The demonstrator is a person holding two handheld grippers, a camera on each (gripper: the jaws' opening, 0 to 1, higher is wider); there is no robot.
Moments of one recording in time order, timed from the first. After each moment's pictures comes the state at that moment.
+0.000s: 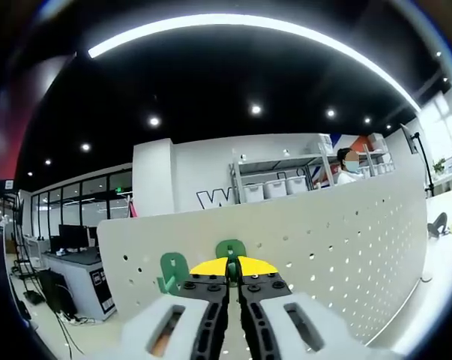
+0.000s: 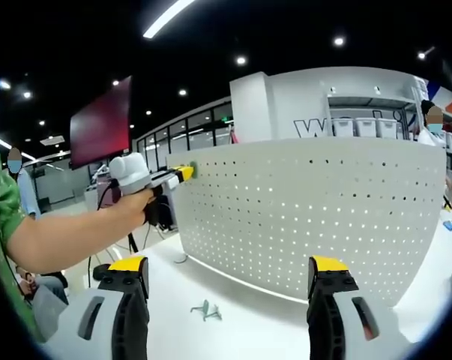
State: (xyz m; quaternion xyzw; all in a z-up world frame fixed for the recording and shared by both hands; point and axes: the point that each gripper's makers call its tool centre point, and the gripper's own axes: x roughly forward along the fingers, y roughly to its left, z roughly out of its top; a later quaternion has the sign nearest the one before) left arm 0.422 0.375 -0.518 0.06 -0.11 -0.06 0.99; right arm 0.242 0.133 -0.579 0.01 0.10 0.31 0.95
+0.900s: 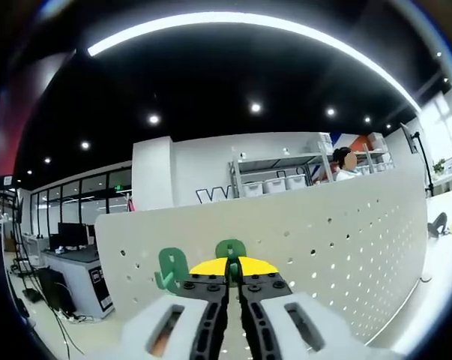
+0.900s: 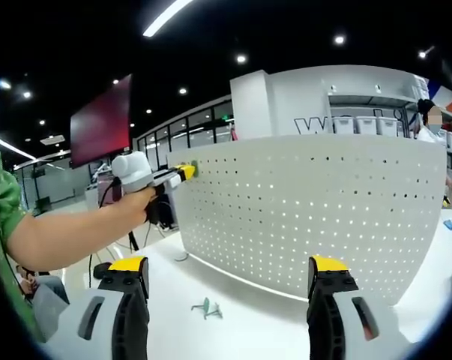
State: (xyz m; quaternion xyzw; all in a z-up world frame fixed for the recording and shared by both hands) left arm 0.425 0.373 -0.519 0.05 -0.11 -0.07 0.99; right arm 0.239 0.130 -0.582 0.01 0.10 0.31 0.95
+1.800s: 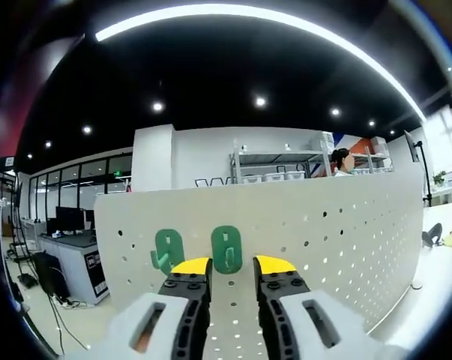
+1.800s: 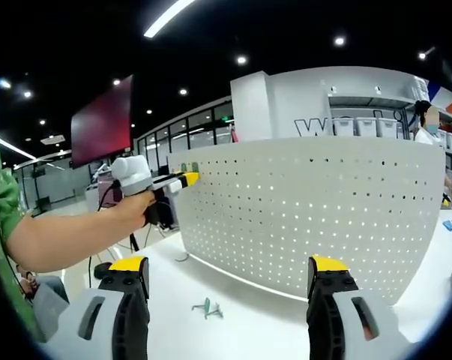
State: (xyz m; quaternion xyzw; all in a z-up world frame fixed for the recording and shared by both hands) left arm 0.412 0.367 -0.535 0.03 -0.08 -0.07 0.99; right arm 0.234 0.128 -0.581 0.01 0.10 0.31 0.95
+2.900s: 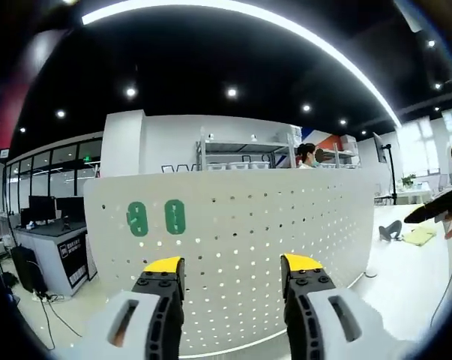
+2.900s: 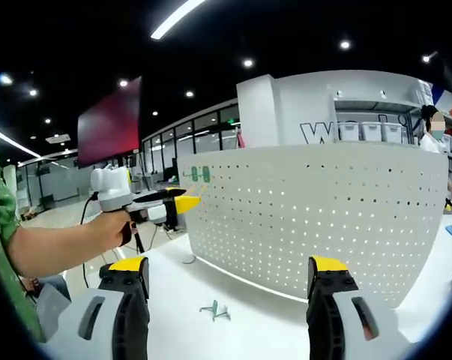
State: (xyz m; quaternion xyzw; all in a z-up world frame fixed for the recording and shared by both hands) left arm 0.334 0.329 -0.560 0.02 -0.04 -0.18 0.98; right arm 0.221 0.139 -0.573 0.00 0.09 0.32 0.94
